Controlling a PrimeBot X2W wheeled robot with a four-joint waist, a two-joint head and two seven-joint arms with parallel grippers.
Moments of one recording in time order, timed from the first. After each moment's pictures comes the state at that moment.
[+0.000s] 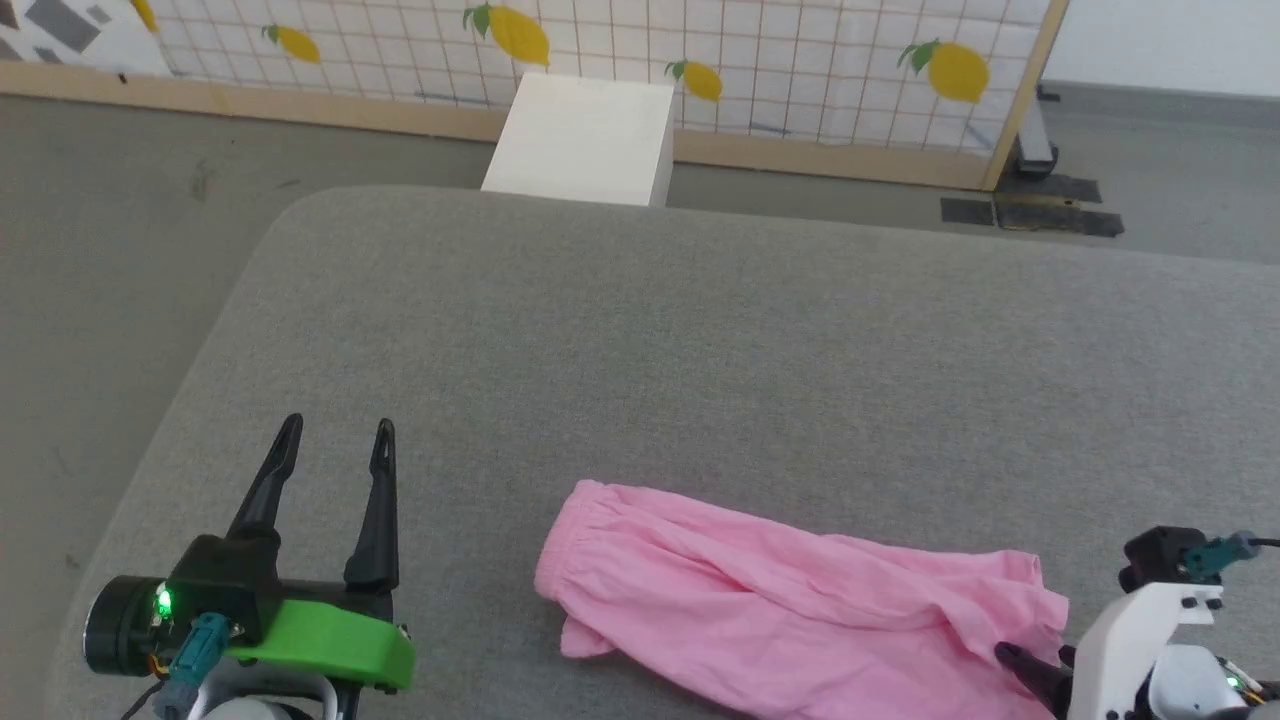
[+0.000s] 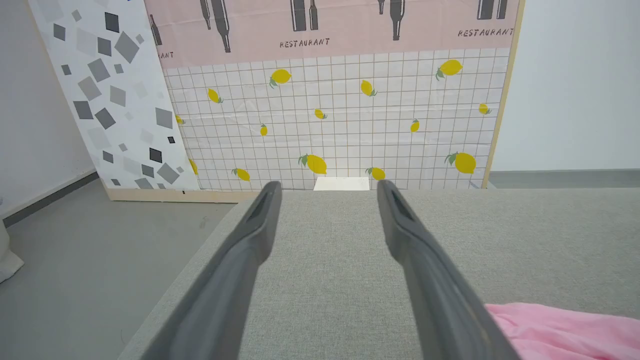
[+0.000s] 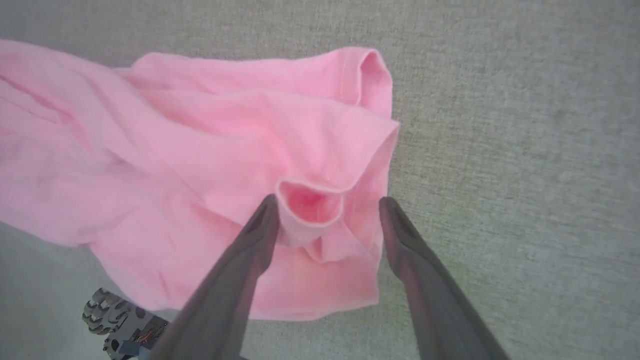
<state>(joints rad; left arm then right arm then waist) -0.06 0.61 -0.52 -0.22 -0.56 0.43 -0.26 0.05 -0.23 -0.08 0.09 0.49 0.13 0.80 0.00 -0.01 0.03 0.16</state>
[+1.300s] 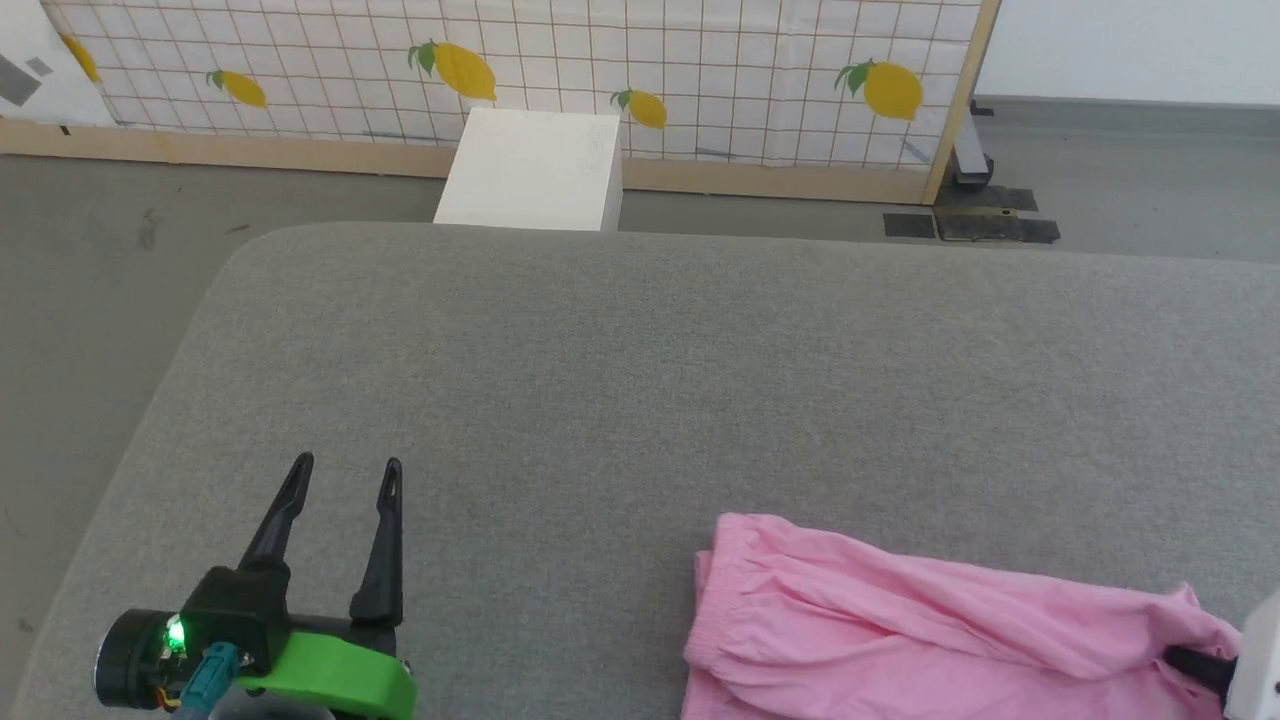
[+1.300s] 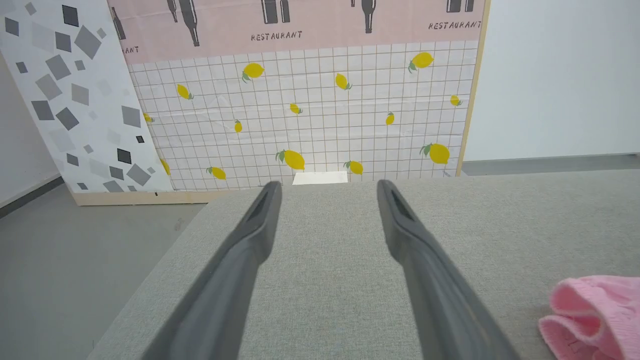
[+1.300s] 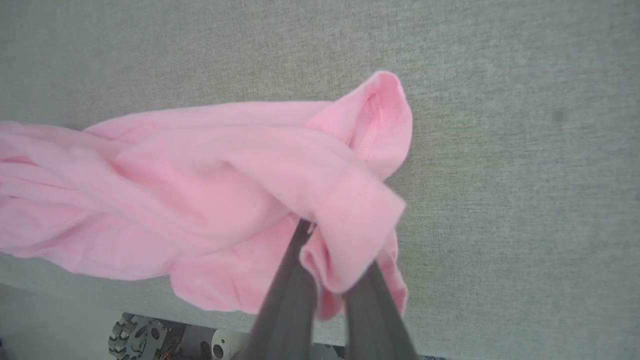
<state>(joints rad) 0.01 0.56 -0.48 -0.19 -0.51 0.37 -0.25 0.01 -0.34 -0.28 0.17 0.61 0.13 0.96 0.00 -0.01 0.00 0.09</state>
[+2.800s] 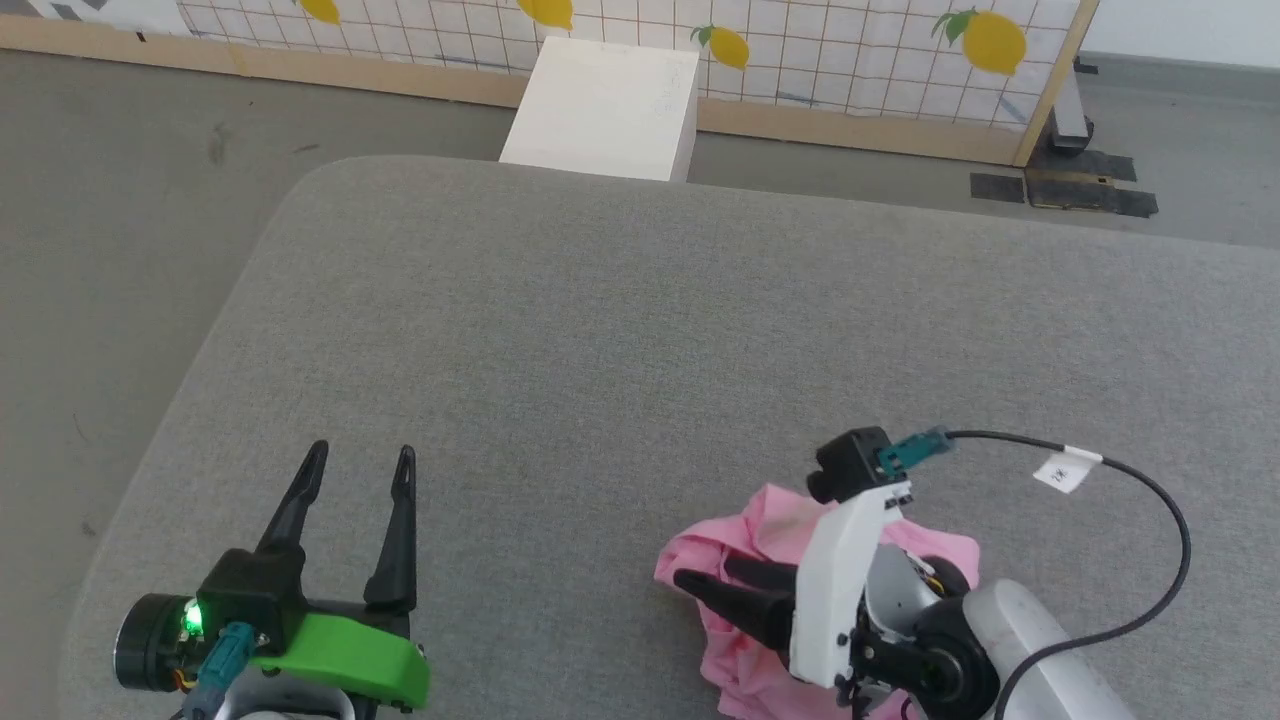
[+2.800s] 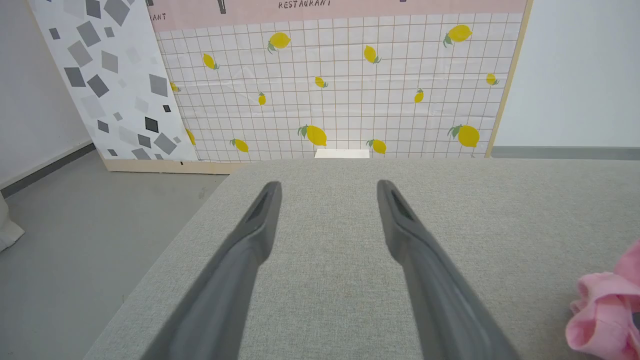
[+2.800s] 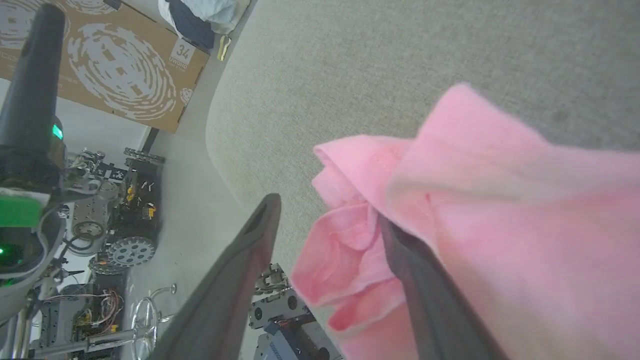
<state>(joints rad) -0.03 0.53 -0.49 -0.15 -0.51 0.36 -0.25 -0.24 -0.07 0.37 0.24 0.80 0.13 0.71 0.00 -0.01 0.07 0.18</state>
